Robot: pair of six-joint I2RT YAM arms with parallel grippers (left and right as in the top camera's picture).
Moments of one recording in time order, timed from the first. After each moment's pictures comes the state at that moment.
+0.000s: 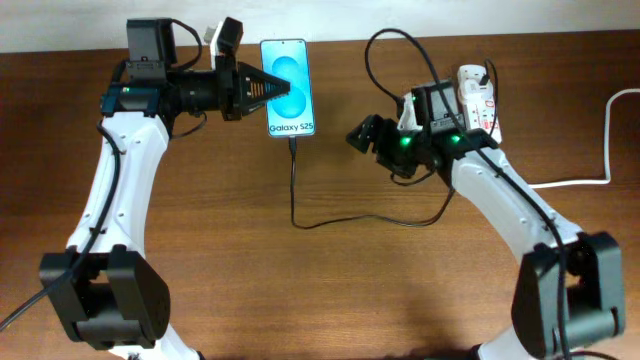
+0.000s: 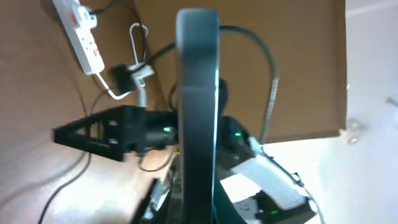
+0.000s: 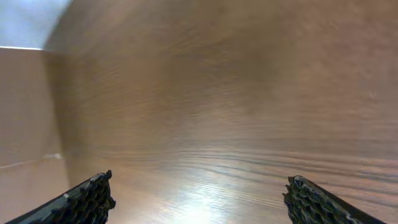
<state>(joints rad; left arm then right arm) -0.03 1.84 1.70 -0.60 1.41 -0.56 0.23 1.74 1.23 -0.45 -0.48 0.72</state>
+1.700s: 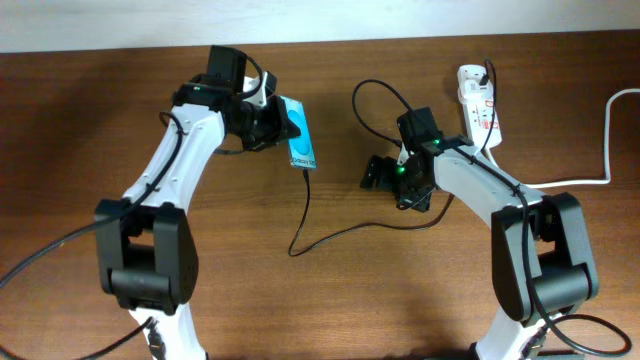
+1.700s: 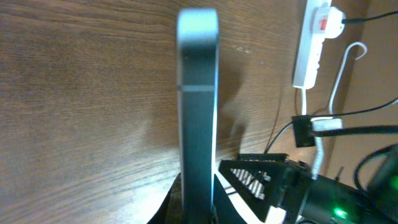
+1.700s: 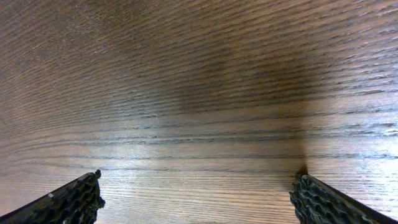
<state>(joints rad) -0.19 2.04 1.70 -0.81 0.62 -0.45 0.23 1.90 1.19 -0.64 -0.29 0.59</state>
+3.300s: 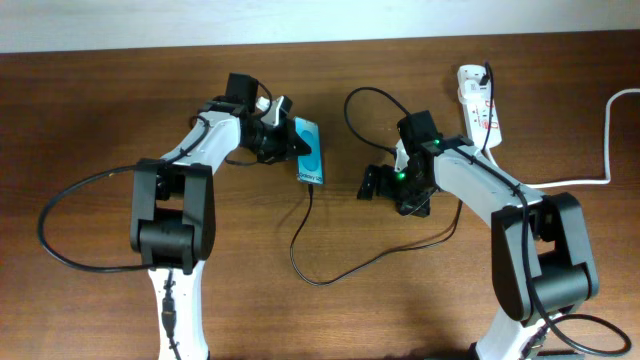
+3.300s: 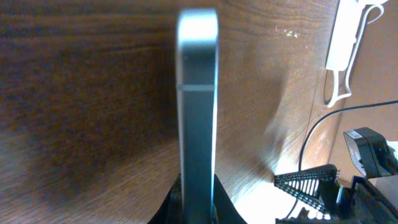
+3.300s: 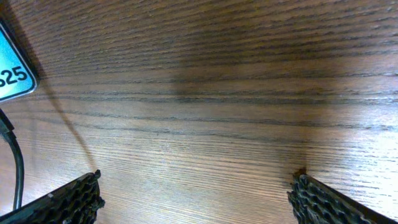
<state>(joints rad) -0.19 2.32 1.70 -0.65 0.78 -0.30 0.23 1.90 1.19 -0.72 -0.37 0.47</state>
